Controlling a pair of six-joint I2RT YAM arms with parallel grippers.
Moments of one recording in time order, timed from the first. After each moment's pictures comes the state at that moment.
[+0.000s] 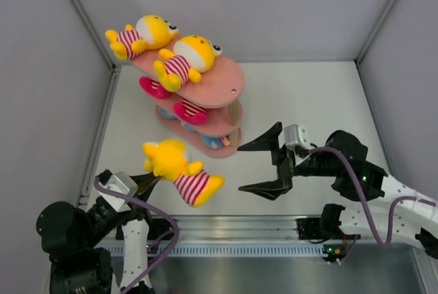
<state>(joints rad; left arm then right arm) 0.29 0.40 1.49 -1.19 1.01 0.25 1.13 0.77 0.94 -0.04 -0.45 -0.01</state>
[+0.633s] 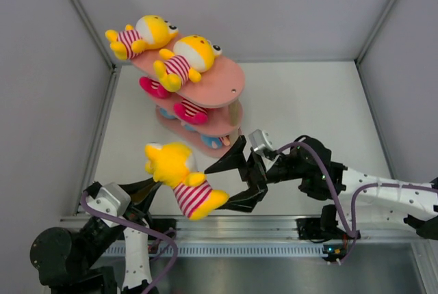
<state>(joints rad) 0.33 0.40 1.63 -1.14 1.01 0.04 1.28 0.97 0.91 0.34 -0.51 0.23</state>
